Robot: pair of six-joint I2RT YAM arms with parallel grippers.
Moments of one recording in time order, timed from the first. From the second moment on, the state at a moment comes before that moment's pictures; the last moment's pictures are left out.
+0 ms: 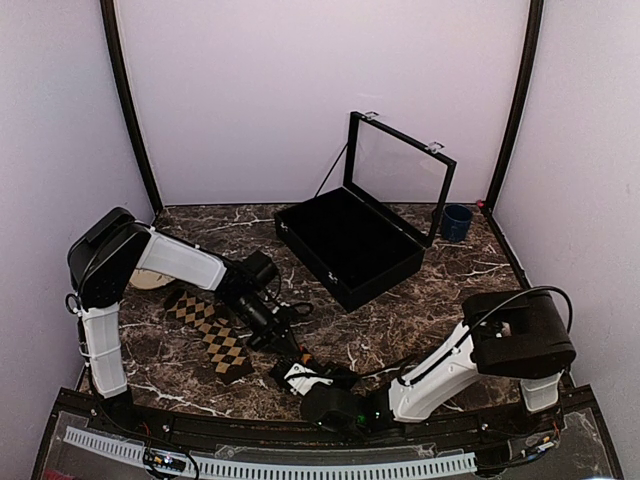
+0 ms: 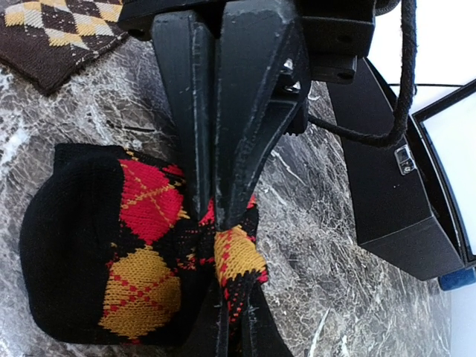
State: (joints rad) left arm -0.69 1.98 1.09 -0.47 0.97 -0.80; right arm 1.55 2.08 0.90 0.51 0.96 -0.10
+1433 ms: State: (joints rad) left arm -0.70 1.92 0.93 -0.10 0.86 -0.72; right arm 1.49 1.74 0.81 0.16 0.69 0.34
